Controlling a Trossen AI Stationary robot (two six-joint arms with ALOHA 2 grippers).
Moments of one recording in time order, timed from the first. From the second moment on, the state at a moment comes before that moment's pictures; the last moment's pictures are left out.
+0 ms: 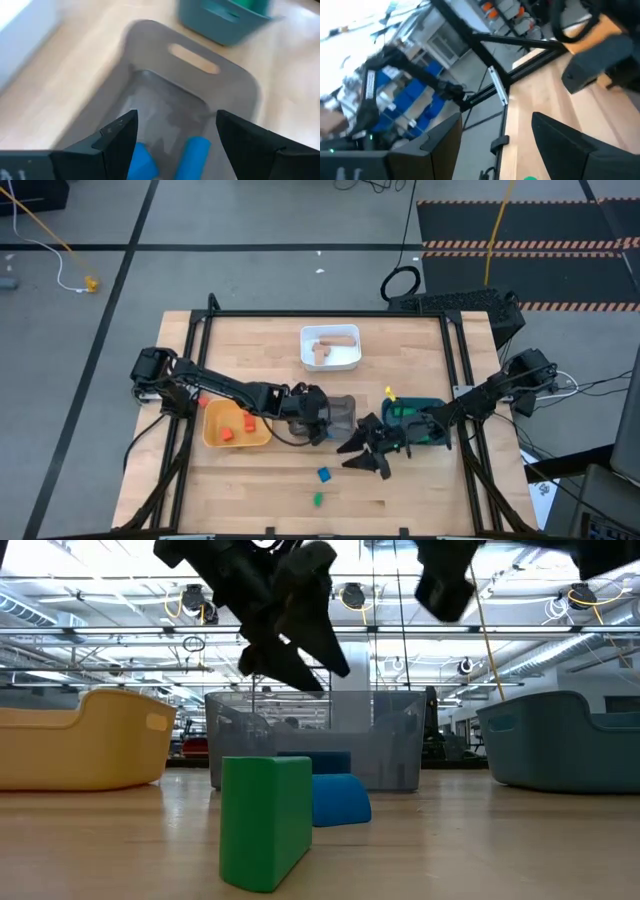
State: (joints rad) left arm -0.17 1.75 1.14 -0.21 -0.22 -0.54; right arm 0.41 1.50 0.61 0.85 0.06 0.77
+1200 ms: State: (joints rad) left arm -0.43 1.48 1.14 -0.70 -0.06 -0.71; right arm 0.51 1.60 0.94 0.14 0.21 1.42
